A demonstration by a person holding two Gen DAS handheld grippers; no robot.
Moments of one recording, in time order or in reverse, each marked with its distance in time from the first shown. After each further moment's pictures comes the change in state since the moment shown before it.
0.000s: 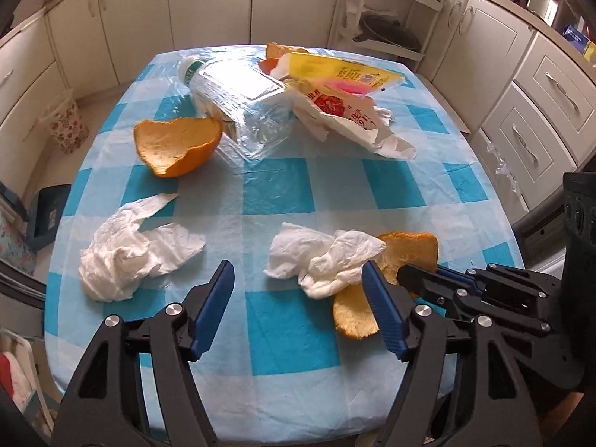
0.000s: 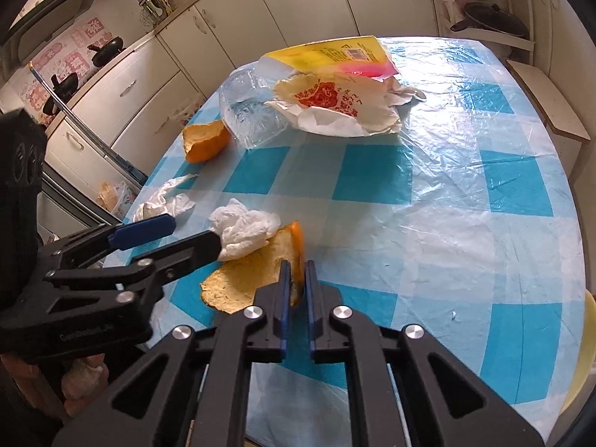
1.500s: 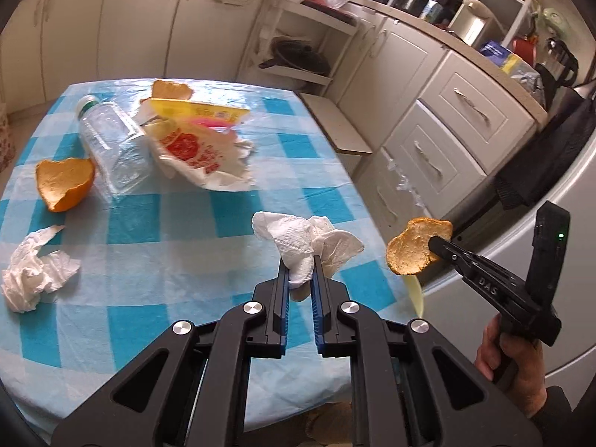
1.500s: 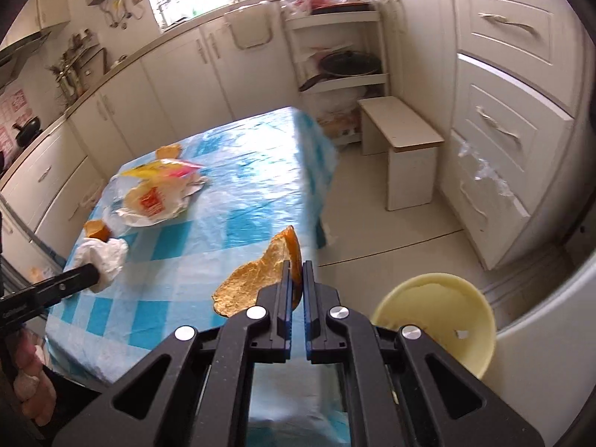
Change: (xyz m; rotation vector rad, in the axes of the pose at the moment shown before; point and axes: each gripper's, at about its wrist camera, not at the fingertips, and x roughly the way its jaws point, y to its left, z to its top) left arm -0.041 -0.075 -0.001 0.064 -0.113 -0.354; right arm -0.137 -0.118 -0.038 0.229 -0.284 -0.390
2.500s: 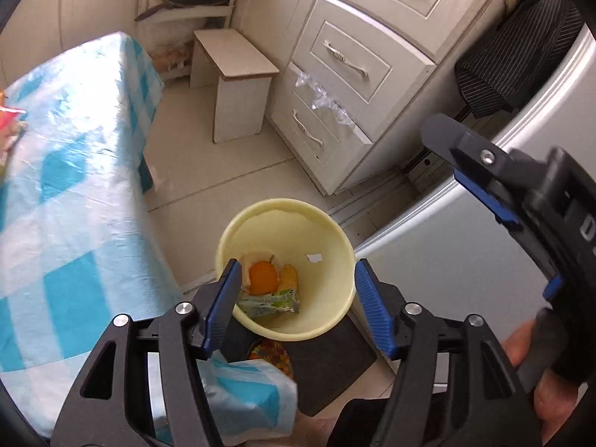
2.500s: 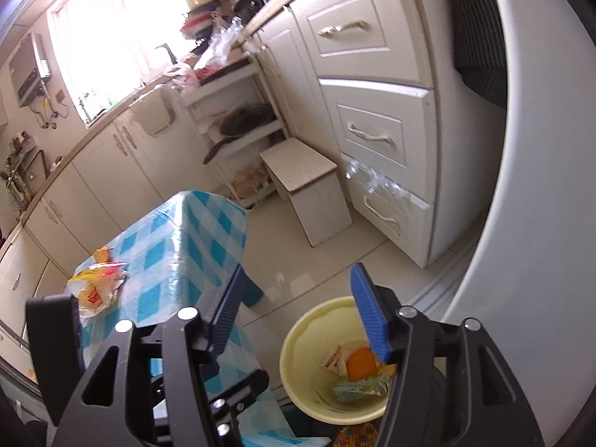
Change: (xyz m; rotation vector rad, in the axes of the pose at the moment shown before) left arm 0.149 -0.203 -0.050 0.192 0.223 -0.059; right arm -0.049 -0.111 0.002 0.282 -0.204 -0.122
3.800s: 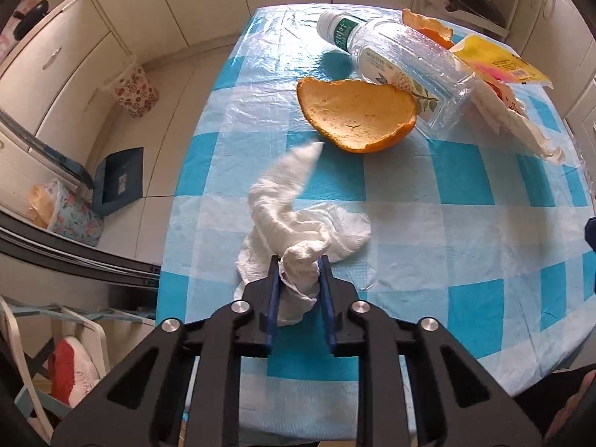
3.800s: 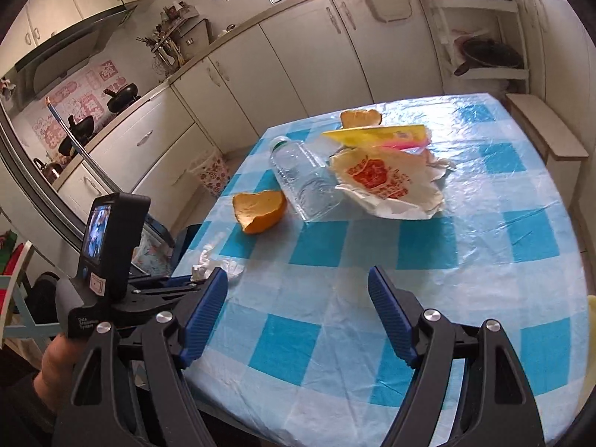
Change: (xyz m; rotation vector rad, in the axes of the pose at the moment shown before) left arm -0.188 0.386 -0.069 -0.418 0.105 0.634; right arm 0.053 0.314 -0.116 -0.354 0.365 0.579
